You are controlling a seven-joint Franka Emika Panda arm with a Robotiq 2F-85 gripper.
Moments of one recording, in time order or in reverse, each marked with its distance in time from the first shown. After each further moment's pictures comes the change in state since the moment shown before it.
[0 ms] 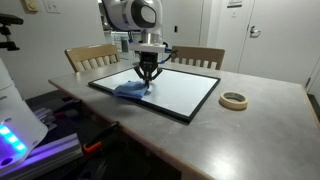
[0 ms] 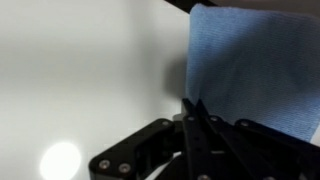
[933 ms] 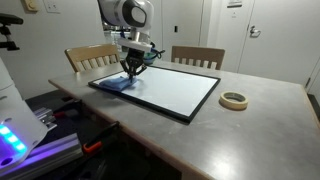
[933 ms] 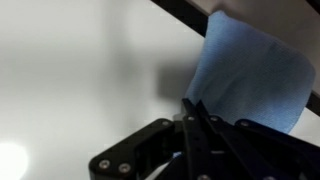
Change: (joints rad) arm 0.024 0.010 0.132 0.055 0.178 -0.142 -0.067
